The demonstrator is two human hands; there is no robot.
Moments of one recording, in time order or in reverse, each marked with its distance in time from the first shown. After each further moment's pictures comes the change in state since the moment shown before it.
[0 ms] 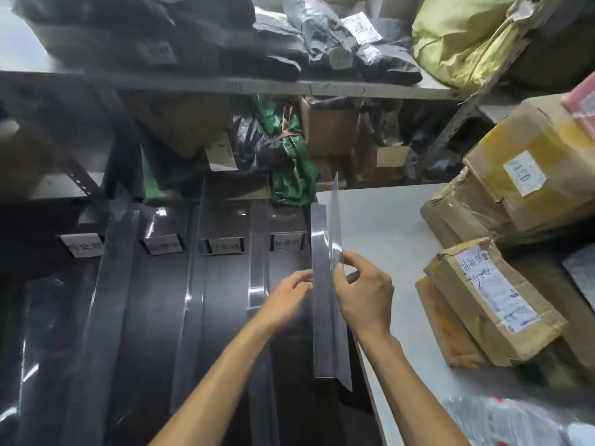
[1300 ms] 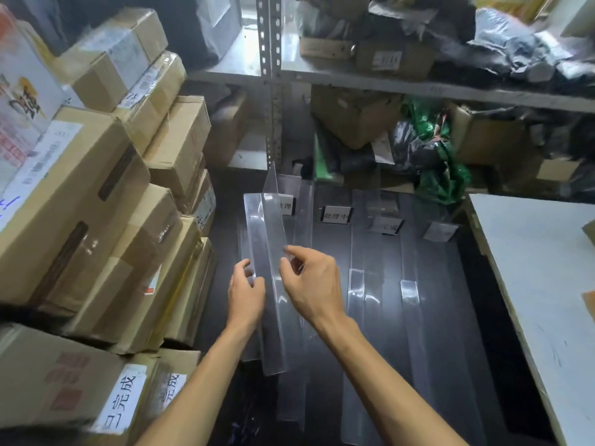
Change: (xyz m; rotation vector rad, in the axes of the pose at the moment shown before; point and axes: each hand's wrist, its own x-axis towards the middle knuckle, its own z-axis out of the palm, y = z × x) left_hand -0.212 -0.186 -0.283 -0.100 0.835 -0.110; right_hand -0.234 -0.266 0.193 0.195 -0.375 -0.348
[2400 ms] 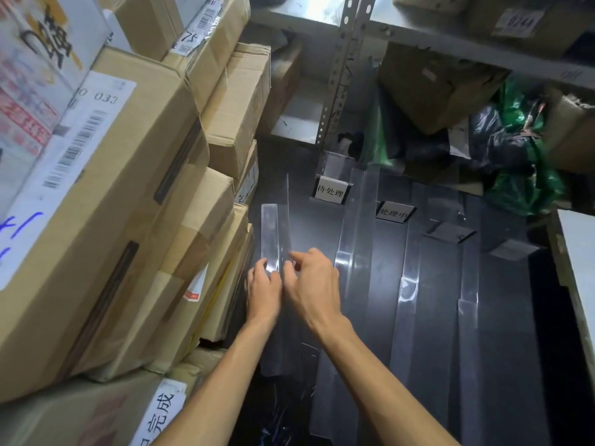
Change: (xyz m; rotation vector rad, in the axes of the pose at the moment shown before) left_hand 0.071 -0.055 -0.019 0.015 0.001 -0.208; right_hand 0.036 -0.006 0.119 -0.231 -0.303 0.132
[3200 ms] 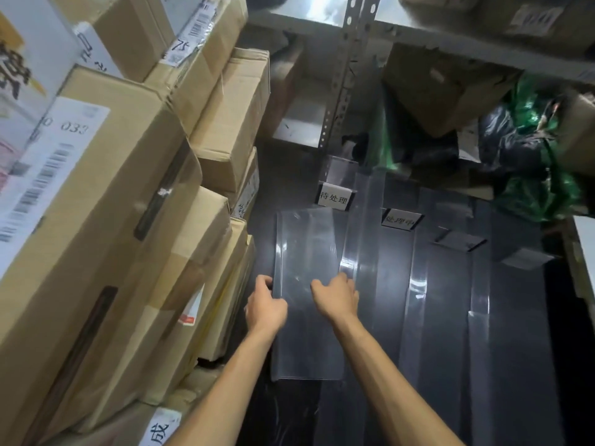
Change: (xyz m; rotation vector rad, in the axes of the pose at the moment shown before) left_hand 0.006 0.006 0.003 0.264 -0.043 -0.138; right_hand 0.033 0.046 0.007 0.124 -0.223 0.598
